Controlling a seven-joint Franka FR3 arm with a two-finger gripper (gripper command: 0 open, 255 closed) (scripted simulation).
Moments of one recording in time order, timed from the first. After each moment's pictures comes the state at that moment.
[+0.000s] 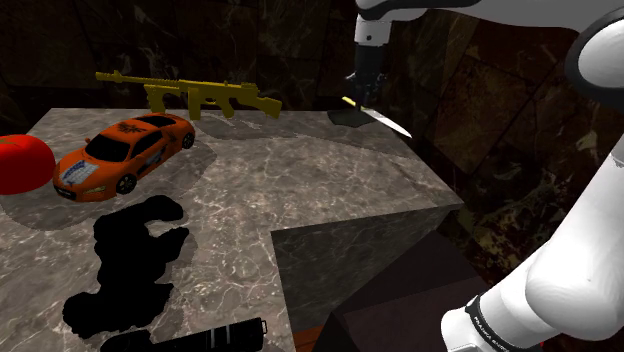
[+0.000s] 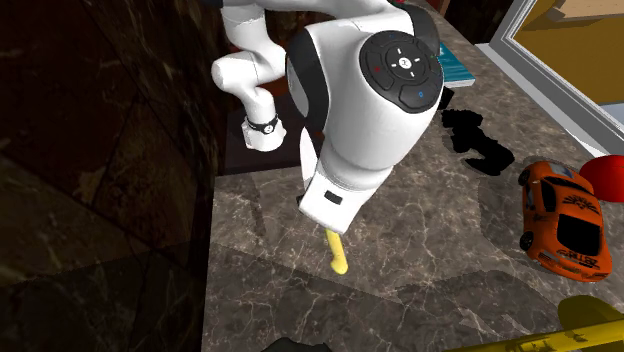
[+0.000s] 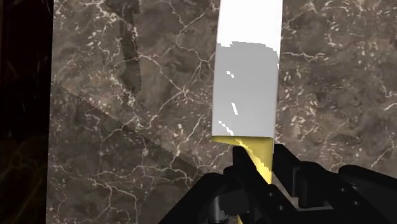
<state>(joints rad) -0.05 0.22 -0.05 -1.55 -0.03 1.59 0.15</state>
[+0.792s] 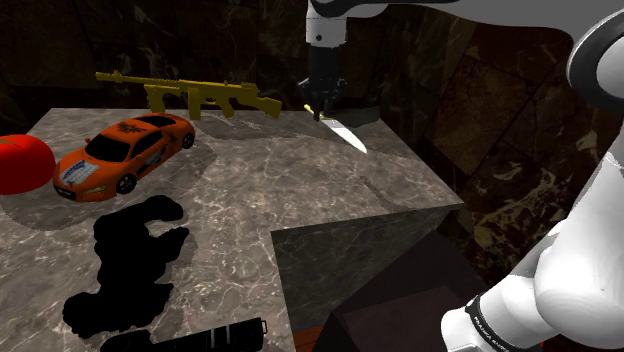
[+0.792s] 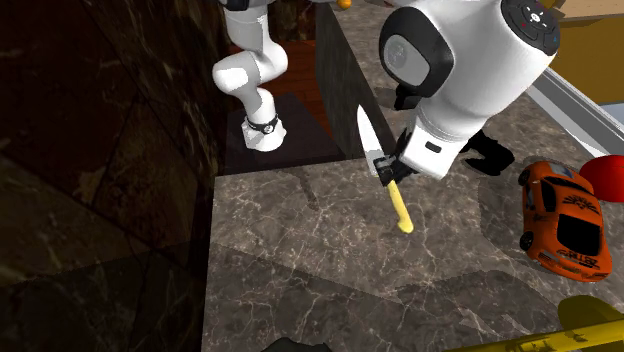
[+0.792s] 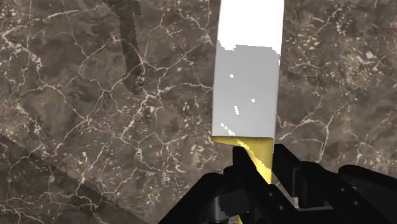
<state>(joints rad) 0.11 0.24 0.06 -1.52 0.00 1.58 0.41</state>
